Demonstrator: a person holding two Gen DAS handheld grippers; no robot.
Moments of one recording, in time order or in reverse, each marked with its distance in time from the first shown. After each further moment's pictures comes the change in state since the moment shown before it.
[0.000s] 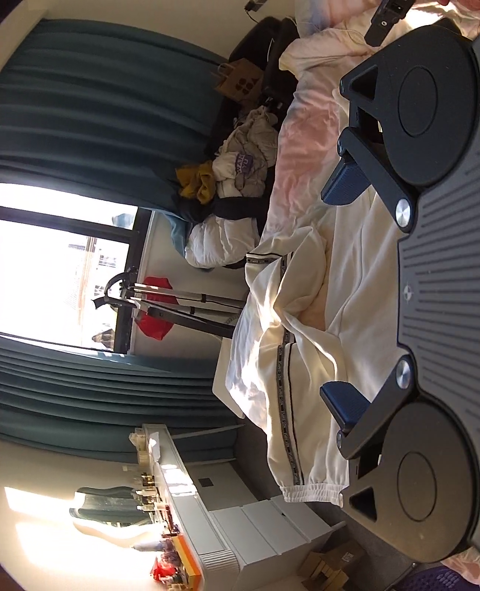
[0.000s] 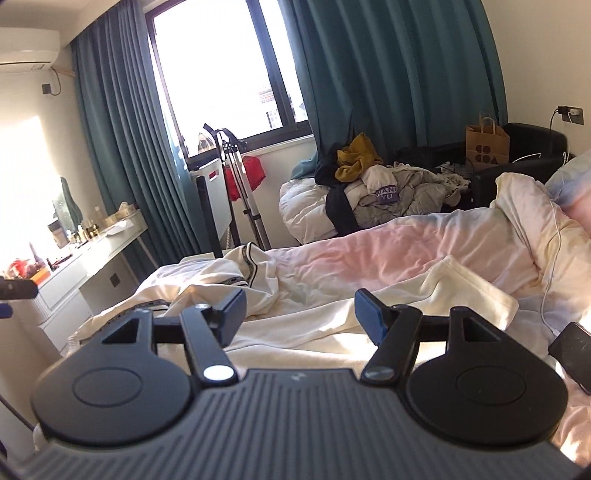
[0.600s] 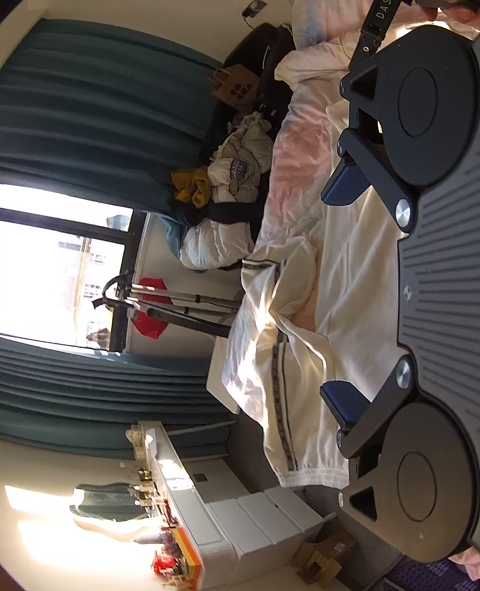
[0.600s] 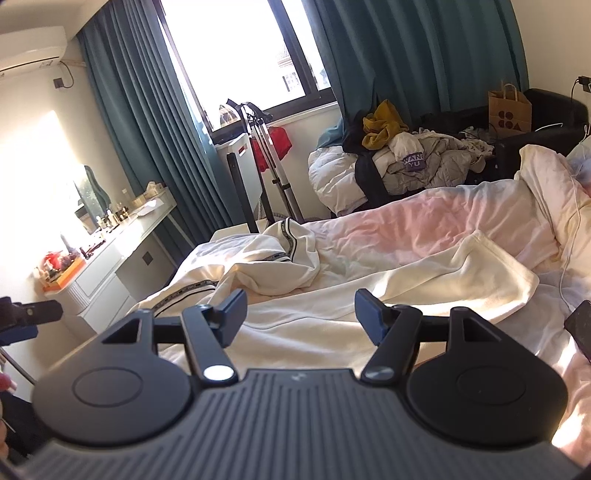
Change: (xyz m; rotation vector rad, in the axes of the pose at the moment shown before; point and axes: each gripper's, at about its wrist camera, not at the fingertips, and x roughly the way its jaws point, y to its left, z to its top) left arm -0.064 -0.010 0.028 -0.009 0.025 0.000; right arm -0.027 0.033 0.046 0.075 0.132 0.088
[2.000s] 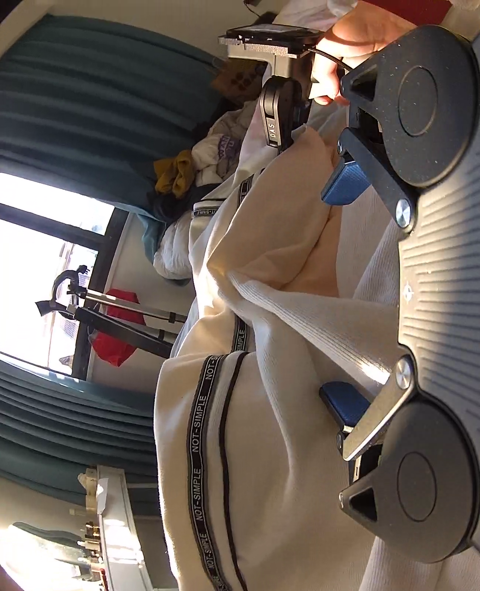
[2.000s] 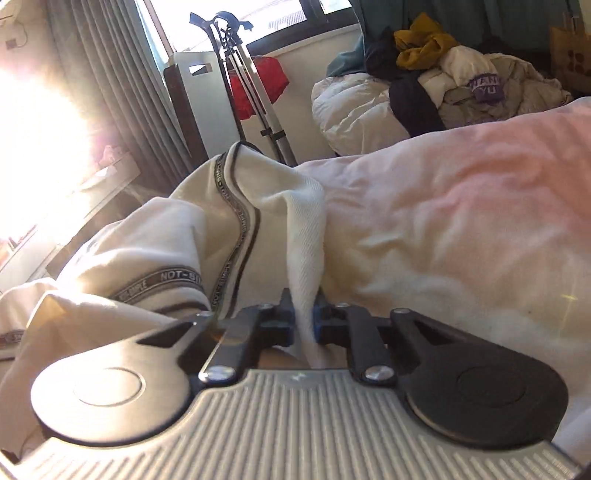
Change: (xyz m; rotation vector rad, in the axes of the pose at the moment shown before) left arm 0.478 0.124 -0.106 -0.053 -0.048 -0.195; right arm 0.534 -0.032 -0.028 0.014 0.052 0.017
